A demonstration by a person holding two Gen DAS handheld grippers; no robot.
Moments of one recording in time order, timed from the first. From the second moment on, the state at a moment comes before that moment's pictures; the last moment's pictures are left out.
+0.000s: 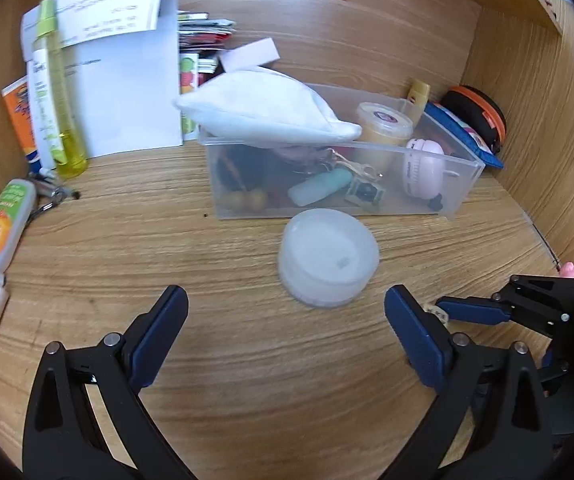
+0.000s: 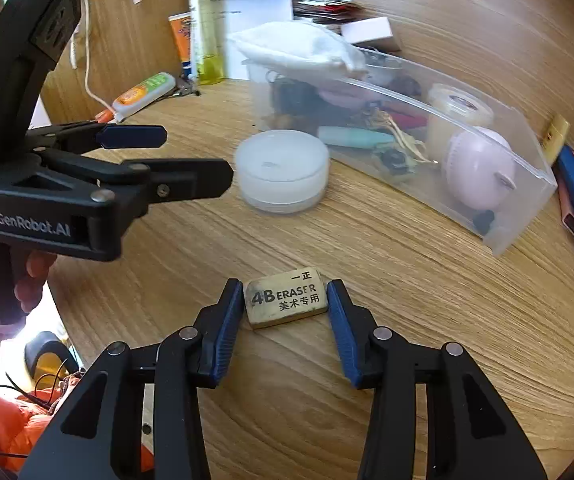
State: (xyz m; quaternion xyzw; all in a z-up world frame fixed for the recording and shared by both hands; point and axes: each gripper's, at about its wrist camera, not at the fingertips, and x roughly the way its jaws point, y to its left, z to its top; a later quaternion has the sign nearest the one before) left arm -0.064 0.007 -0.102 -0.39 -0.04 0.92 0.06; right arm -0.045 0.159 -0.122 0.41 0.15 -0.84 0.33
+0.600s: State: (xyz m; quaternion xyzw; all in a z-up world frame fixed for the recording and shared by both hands) left arm -0.109 0.047 -0.114 -0.41 0.01 0.91 0.06; right arm -0.082 0.226 -0.098 0.39 0.08 -0.87 0.28
